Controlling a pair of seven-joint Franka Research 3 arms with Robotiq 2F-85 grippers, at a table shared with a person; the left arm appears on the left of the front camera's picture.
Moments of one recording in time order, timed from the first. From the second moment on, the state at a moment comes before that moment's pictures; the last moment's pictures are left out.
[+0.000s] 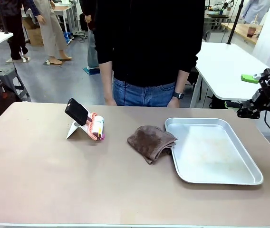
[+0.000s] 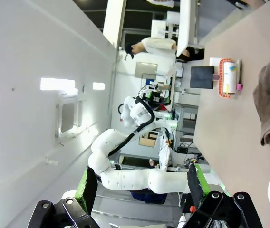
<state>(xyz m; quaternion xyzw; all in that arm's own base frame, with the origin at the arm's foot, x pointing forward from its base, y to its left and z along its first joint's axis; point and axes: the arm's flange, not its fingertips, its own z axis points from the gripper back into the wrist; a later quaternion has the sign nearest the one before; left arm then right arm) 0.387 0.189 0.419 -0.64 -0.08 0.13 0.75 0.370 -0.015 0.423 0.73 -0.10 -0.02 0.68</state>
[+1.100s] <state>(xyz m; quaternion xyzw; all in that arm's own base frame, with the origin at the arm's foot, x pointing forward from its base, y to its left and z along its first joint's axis) 0.387 0.189 0.419 -0.64 -0.08 0.13 0.75 0.370 -0.015 0.423 0.73 -0.10 -0.02 0.68</state>
